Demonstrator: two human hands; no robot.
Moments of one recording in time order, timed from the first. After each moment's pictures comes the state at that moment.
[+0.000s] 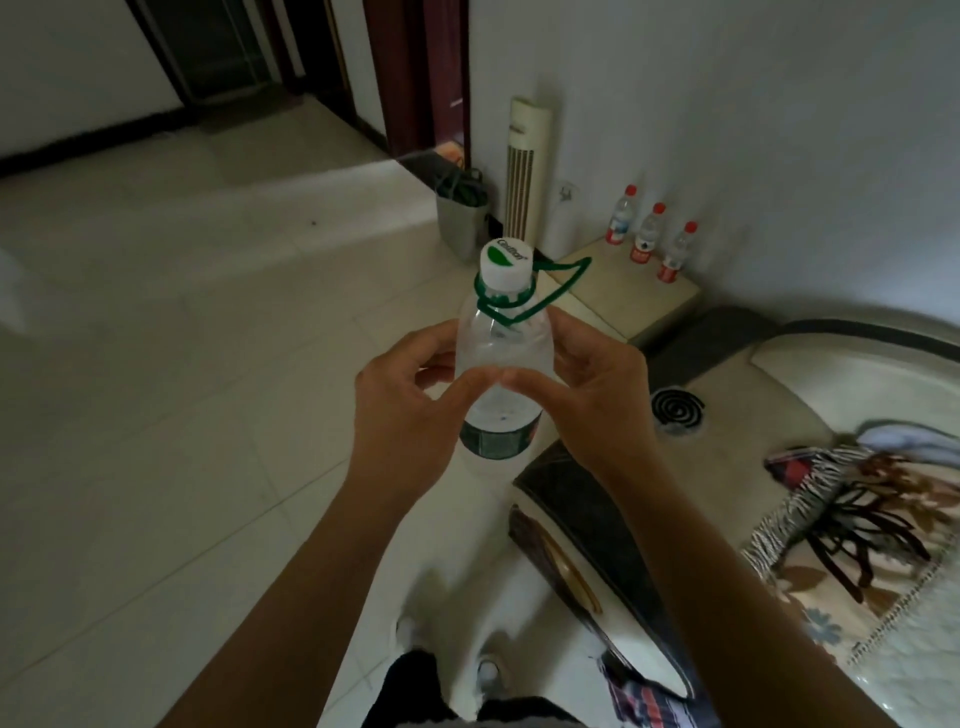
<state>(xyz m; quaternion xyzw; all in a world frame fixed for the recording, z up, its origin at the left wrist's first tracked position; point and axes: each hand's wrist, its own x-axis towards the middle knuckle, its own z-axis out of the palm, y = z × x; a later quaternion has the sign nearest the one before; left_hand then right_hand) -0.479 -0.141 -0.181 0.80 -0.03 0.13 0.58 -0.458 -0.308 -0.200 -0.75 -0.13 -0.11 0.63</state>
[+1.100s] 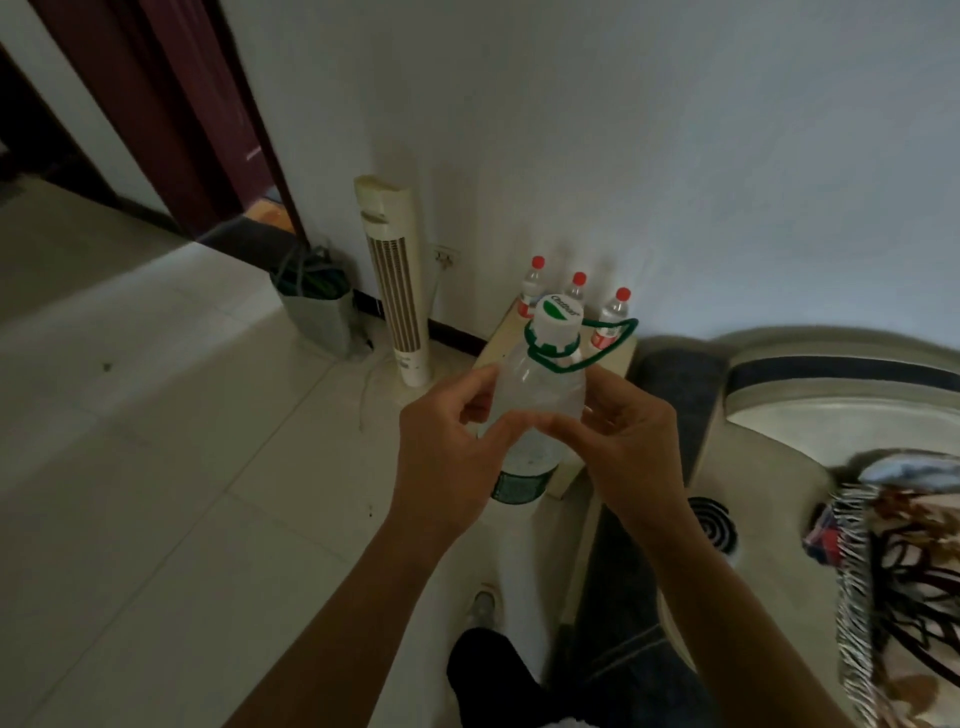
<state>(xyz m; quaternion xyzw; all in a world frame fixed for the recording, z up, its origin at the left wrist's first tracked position) 0.001 -0.161 -0.223 0.77 -0.21 -0.05 0.60 -0.065 -0.312 -0.237 -0.75 0.11 -0.23 0.61</state>
